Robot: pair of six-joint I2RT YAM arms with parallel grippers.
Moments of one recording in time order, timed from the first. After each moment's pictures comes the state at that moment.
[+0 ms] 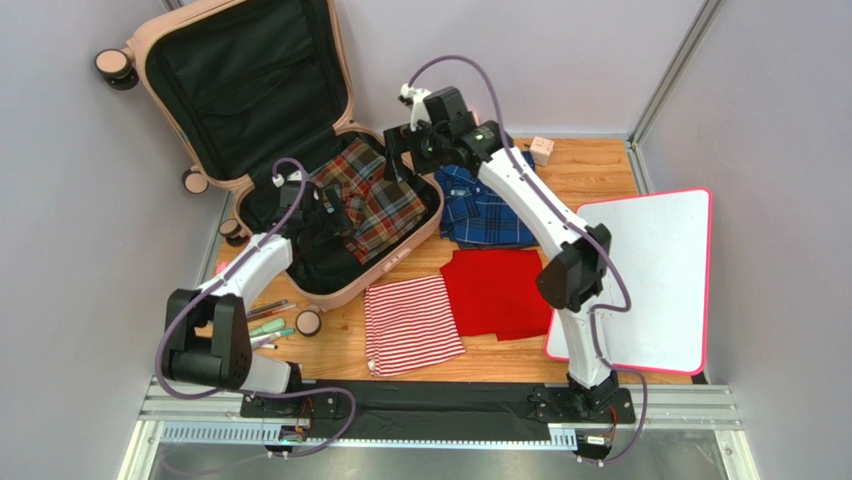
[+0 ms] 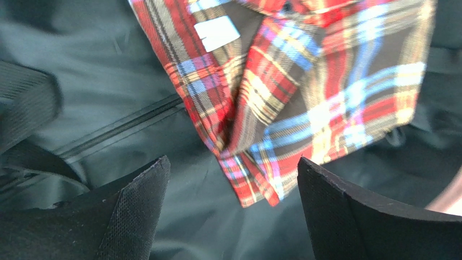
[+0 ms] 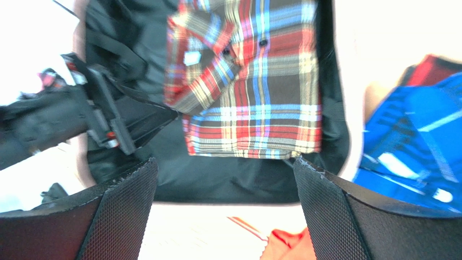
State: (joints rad) left arm -0.14 1.42 0.88 -0.22 -0.02 -0.58; right arm 0.63 2.15 2.30 -0.81 -0.24 0.22
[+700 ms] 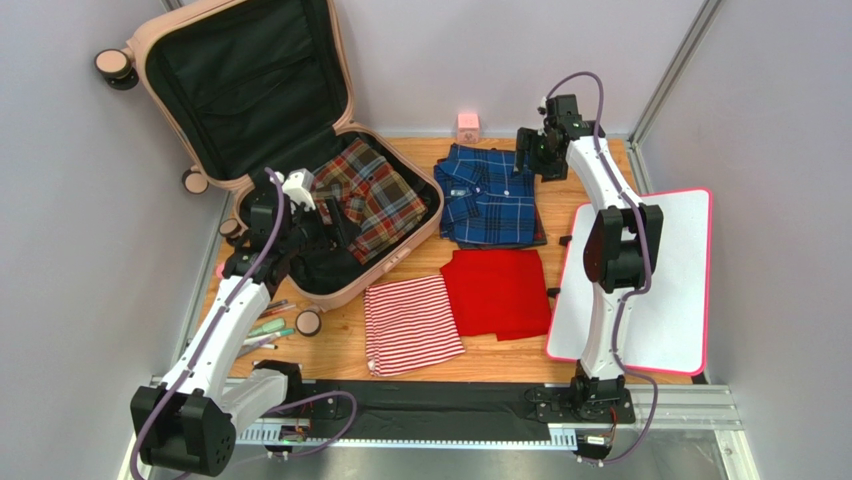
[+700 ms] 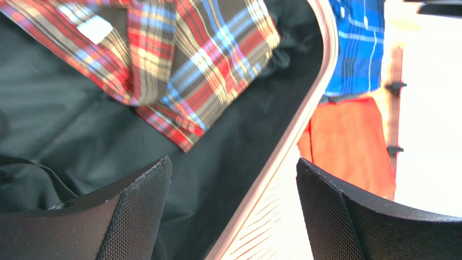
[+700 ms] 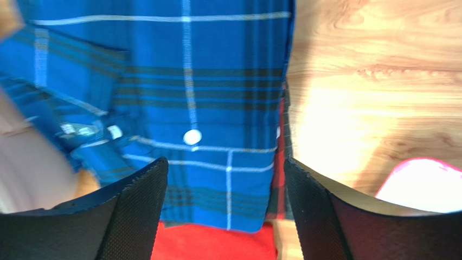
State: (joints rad) left arm -0.15 1.01 0.82 -0.33 0.28 -0.39; right arm 0.11 2.11 1.99 -0.84 -0.10 0.23
